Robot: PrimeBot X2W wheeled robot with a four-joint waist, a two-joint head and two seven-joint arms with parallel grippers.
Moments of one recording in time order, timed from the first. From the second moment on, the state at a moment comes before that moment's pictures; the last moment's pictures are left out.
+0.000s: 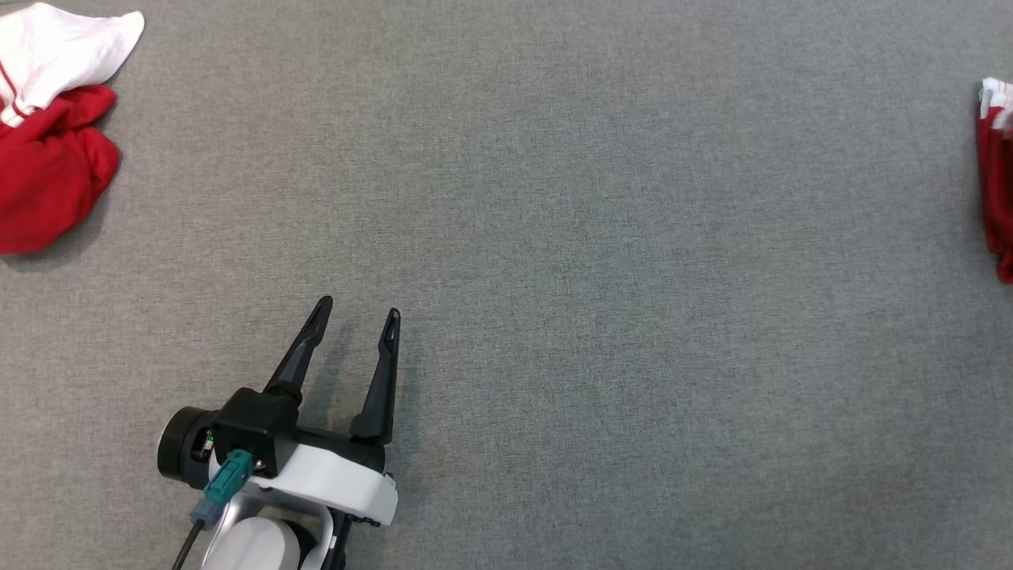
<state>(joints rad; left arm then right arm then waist) -0.15 0.20 -0.37 0.02 -0.32 0.15 -0.16 -1.02 -0.54 0.05 1.16 0.09 0.13 -0.06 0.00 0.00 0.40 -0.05</state>
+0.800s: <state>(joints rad) -0.15 0.20 -0.32 0.12 -0.38 0.17 -0.21 -0.94 -0.29 0.08 1.13 0.03 0.13 -0.26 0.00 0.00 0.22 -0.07</state>
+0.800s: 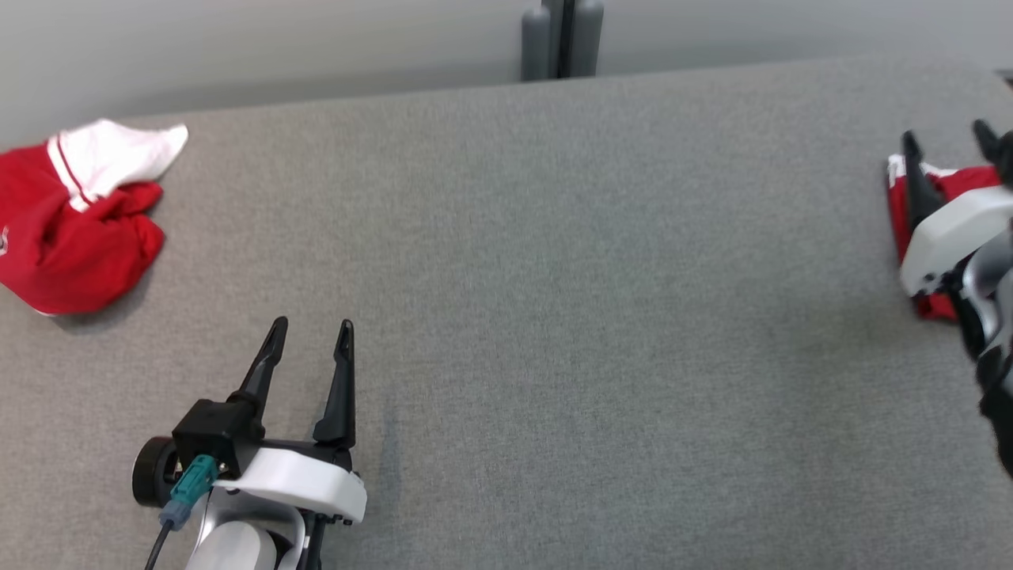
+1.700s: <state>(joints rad) 0.06 0.15 -0.23 0.24 -0.40 0.18 -0.26 -0.16 -0.05 0.06 0.44 0.18 0.13 -0.26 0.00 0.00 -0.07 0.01</state>
